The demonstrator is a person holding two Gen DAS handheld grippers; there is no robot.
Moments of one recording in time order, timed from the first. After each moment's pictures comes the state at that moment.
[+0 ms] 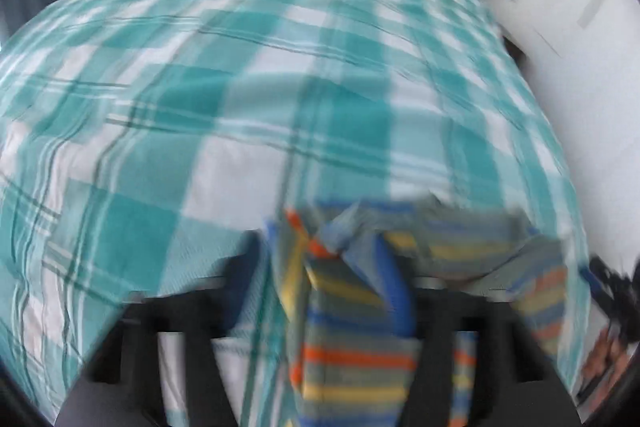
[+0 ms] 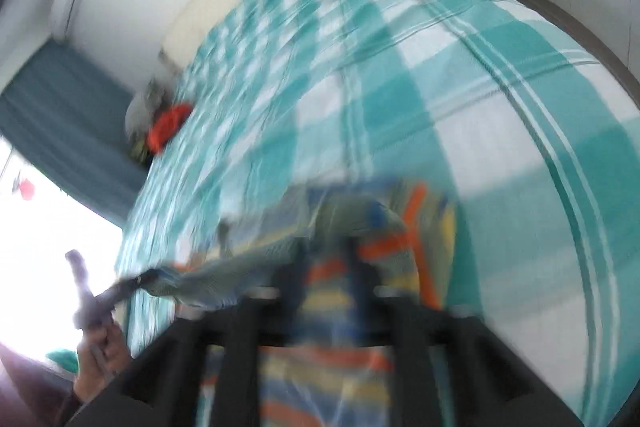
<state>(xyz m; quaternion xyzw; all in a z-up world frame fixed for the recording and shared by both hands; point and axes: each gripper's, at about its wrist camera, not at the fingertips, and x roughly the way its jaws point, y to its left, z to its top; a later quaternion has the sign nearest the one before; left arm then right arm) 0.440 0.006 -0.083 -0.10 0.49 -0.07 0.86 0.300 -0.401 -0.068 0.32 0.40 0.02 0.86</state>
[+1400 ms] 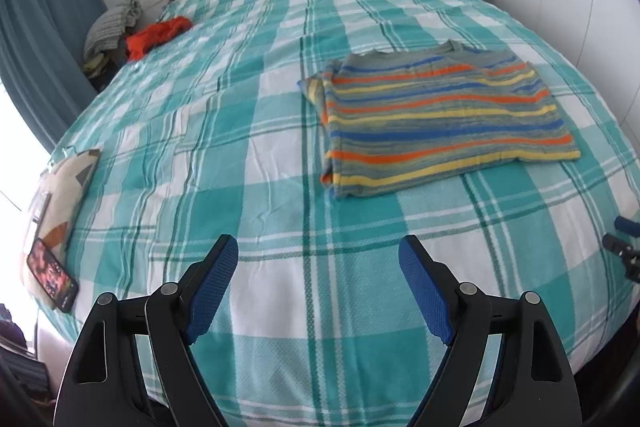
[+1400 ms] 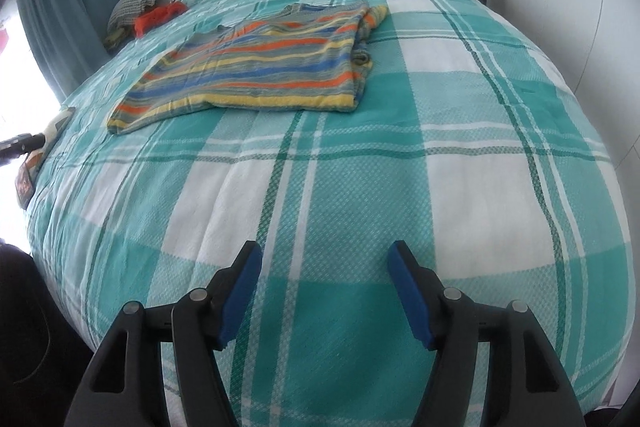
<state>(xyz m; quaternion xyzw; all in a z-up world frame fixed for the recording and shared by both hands) 0.154 0.007 -0.057 0.14 0.43 -0.07 0.89 0.016 -0.285 -0.122 0.08 0.46 -0.01 0.89</state>
